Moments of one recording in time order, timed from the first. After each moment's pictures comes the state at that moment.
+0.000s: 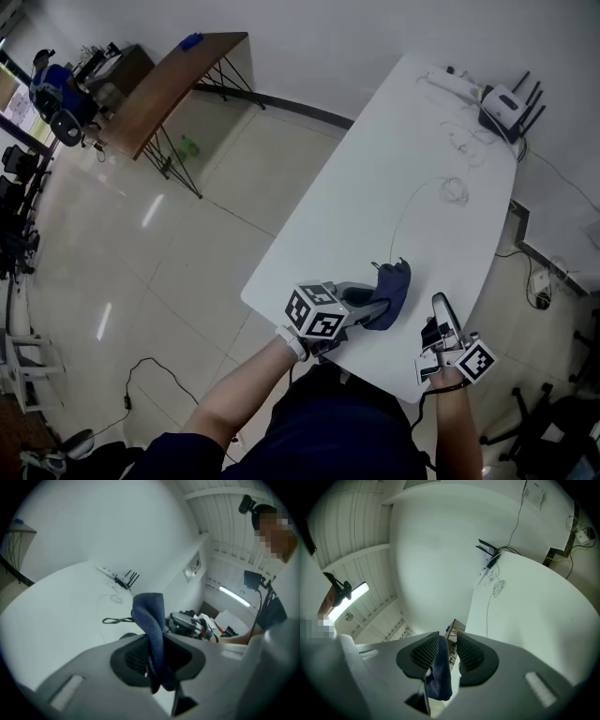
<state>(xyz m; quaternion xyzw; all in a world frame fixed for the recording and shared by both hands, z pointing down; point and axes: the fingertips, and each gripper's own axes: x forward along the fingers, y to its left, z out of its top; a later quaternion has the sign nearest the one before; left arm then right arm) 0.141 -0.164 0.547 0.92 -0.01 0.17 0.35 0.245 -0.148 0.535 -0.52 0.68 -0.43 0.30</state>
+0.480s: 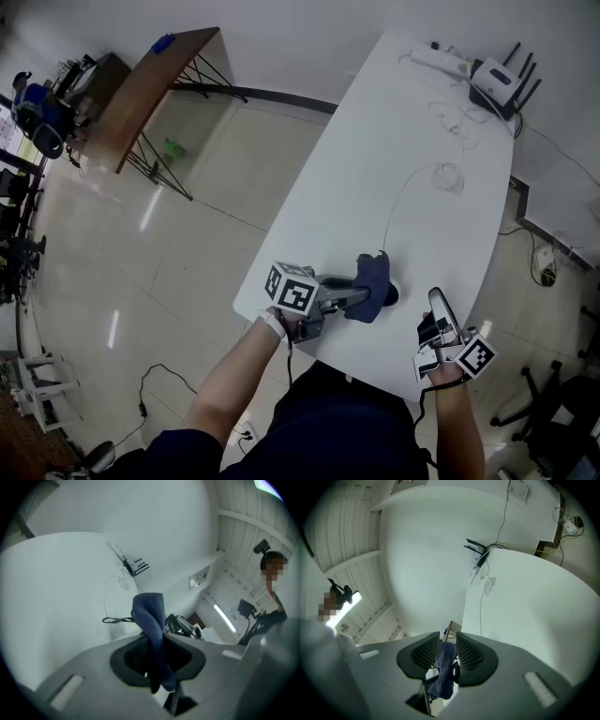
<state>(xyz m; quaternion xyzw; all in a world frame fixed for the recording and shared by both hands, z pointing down) 0.132 -0.201 0.591 0.85 0.05 0.16 0.50 0.261 -0.159 0.561 -0.53 0.63 -0.47 0.33</state>
